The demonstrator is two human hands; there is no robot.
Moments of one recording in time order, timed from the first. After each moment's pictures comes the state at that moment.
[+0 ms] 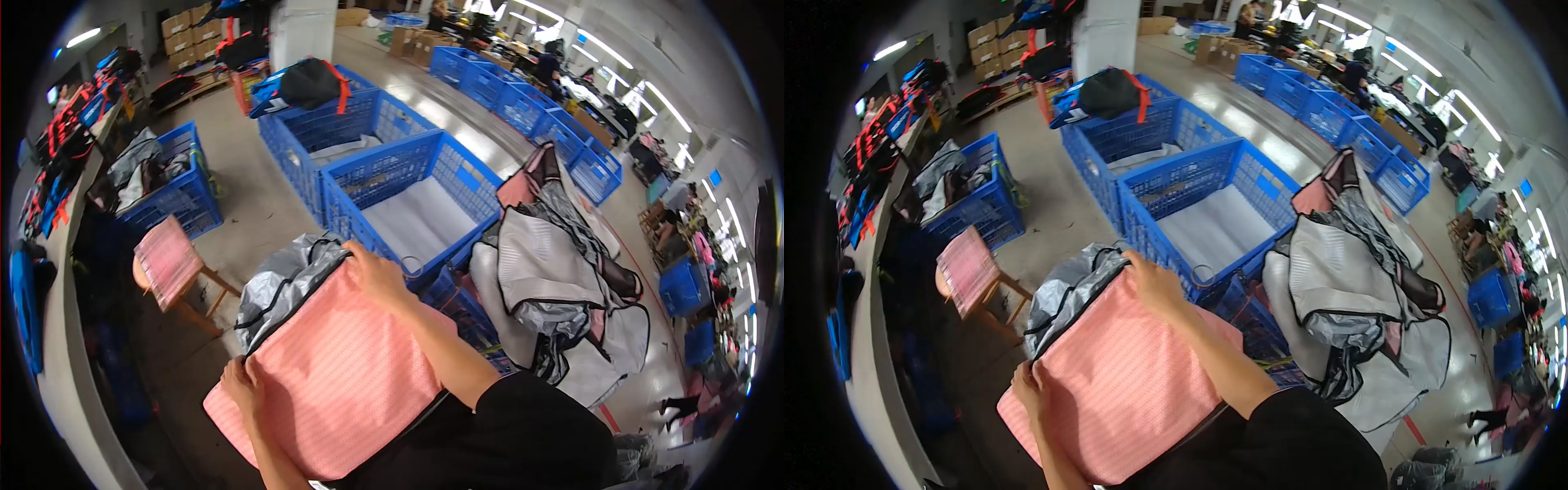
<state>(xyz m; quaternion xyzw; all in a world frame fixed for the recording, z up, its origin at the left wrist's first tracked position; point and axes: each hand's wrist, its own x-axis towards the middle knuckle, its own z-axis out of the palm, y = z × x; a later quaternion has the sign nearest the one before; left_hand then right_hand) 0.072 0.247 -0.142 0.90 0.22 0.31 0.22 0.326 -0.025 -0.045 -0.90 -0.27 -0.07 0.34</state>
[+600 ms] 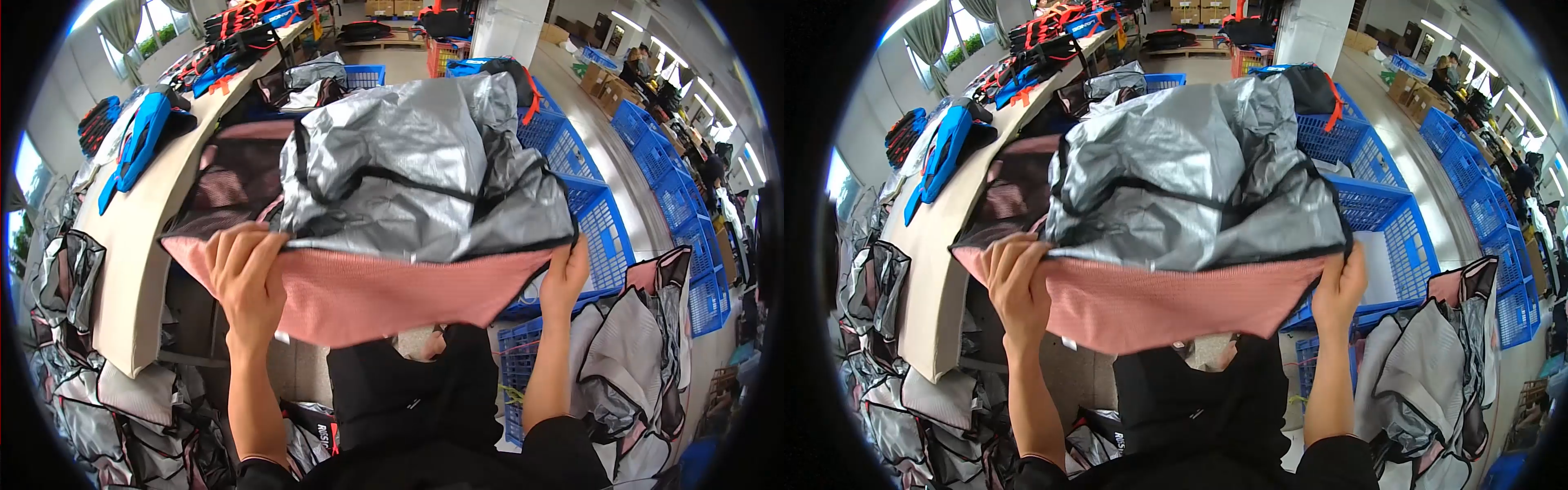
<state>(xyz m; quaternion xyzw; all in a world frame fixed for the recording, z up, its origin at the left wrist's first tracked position) 0.029 0.243 0.142 0.86 0.14 0.49 -0.05 0.310 -0.047 0.077 -0.72 -0.28 -0.22 0.60</state>
